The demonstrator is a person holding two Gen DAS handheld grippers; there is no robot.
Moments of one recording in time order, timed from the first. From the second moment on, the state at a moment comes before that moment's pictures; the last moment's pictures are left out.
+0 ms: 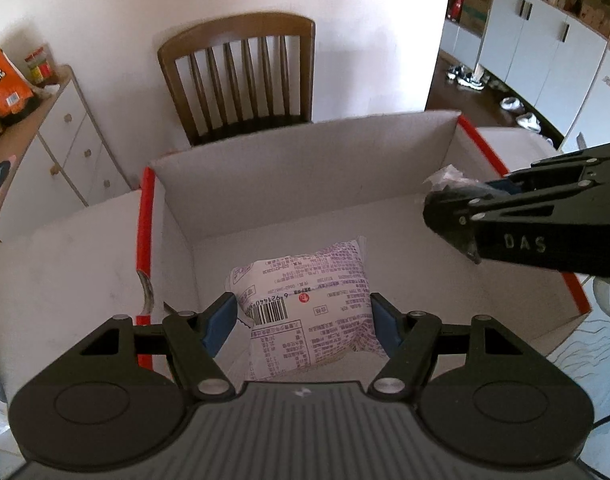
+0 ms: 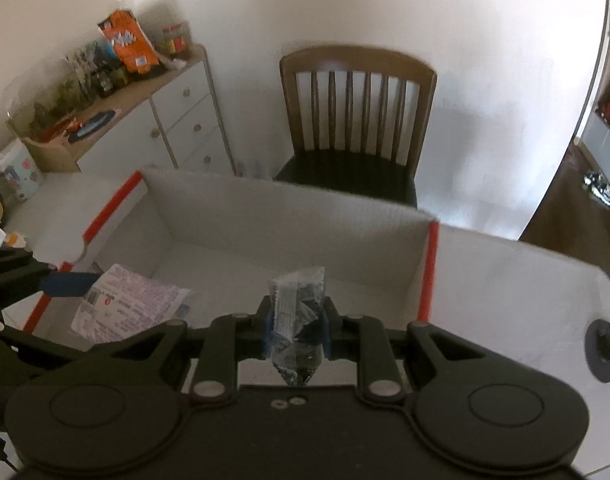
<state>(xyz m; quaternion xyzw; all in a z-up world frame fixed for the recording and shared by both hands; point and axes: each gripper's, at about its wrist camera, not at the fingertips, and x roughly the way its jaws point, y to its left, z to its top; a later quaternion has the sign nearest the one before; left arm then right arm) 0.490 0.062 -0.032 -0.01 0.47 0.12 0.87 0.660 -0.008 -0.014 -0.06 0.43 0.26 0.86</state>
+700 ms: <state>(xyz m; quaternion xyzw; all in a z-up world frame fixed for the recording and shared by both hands) 0.507 0.068 -0.068 0.00 0.53 0.10 0.84 0.670 0.010 -0.060 -0.09 0.51 0.25 0.82</state>
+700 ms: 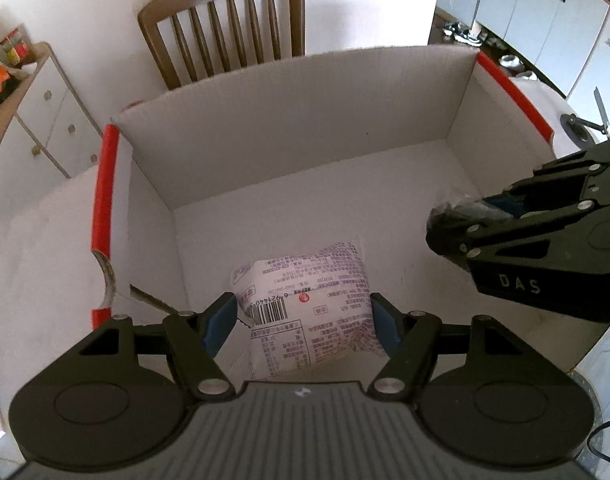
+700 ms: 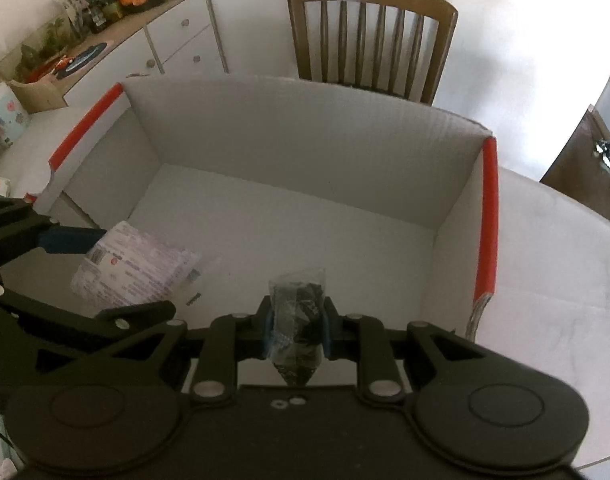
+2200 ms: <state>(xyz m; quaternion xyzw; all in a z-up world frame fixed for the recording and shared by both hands) 0.442 0.036 0.012 -0.02 0.46 0.12 0.88 0.624 -0.009 0.022 -0.02 0.47 0.26 0.84</state>
